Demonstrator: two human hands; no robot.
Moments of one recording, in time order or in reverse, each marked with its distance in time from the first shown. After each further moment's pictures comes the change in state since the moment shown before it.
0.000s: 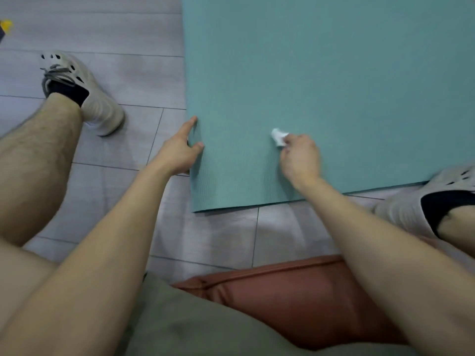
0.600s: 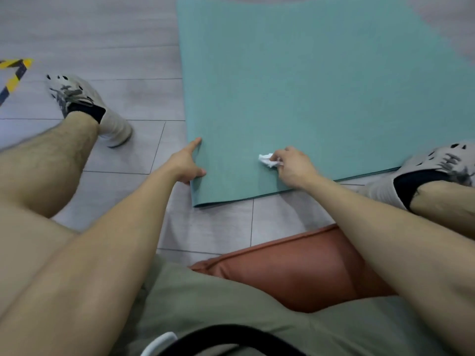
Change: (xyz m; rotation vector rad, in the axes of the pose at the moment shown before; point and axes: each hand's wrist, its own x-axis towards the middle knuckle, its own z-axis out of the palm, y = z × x) left_hand -0.036 0.010 0.010 0.052 -0.131 -0.072; right_hand -0.030 0.040 -0.014 -0.128 -0.272 -0.222
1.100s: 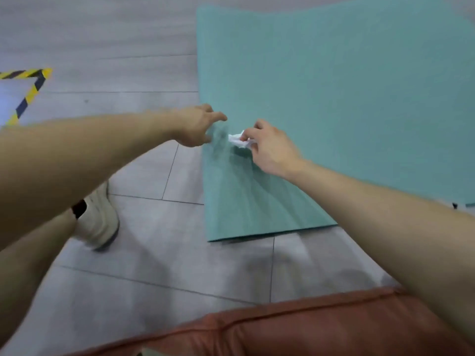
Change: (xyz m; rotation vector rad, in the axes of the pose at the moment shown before) left_hand 0.073 0.088 -0.122 0.888 -0.050 0.385; right_hand 0.097 -0.110 -0.046 0.062 0.152 -0.285
